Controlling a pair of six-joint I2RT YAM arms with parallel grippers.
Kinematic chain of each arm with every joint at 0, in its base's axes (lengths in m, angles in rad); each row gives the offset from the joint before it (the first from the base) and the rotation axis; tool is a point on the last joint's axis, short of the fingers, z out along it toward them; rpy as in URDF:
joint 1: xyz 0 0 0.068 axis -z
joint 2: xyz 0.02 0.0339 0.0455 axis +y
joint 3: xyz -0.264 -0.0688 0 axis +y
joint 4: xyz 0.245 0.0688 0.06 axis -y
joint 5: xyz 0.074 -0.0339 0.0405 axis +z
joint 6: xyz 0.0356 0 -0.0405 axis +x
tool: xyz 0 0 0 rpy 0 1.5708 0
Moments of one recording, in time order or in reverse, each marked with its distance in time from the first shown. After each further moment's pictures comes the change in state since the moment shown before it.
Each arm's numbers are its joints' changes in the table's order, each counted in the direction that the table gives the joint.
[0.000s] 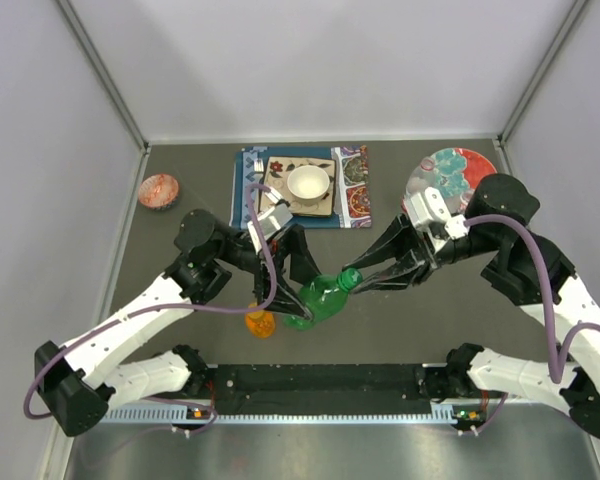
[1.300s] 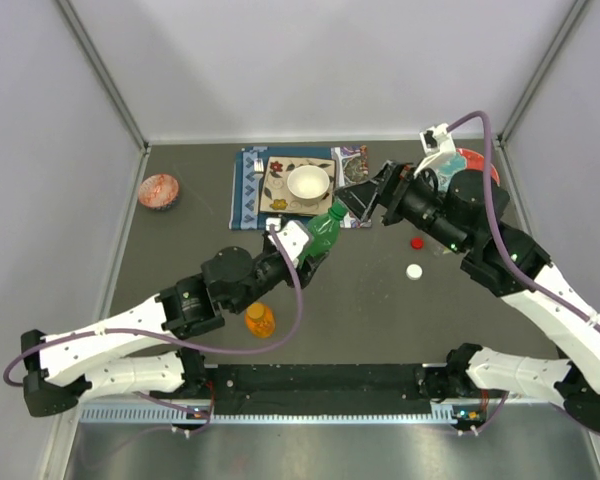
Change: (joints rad) left arm 0.400 -0.130 -0.015 -0.603 1.573 0.890; right arm -0.002 0.053 0.035 0.032 -1.102 0.719
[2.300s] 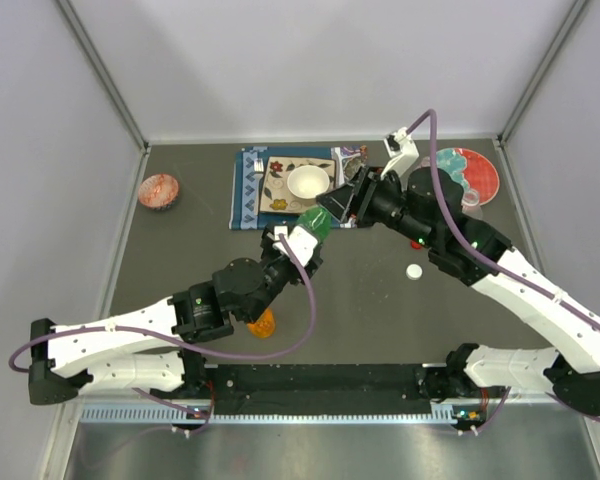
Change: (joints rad) left arm 0.117 0.050 0.030 0.097 0.372 0.126; right arm -0.040 0.118 0.025 0.052 0.009 0.091
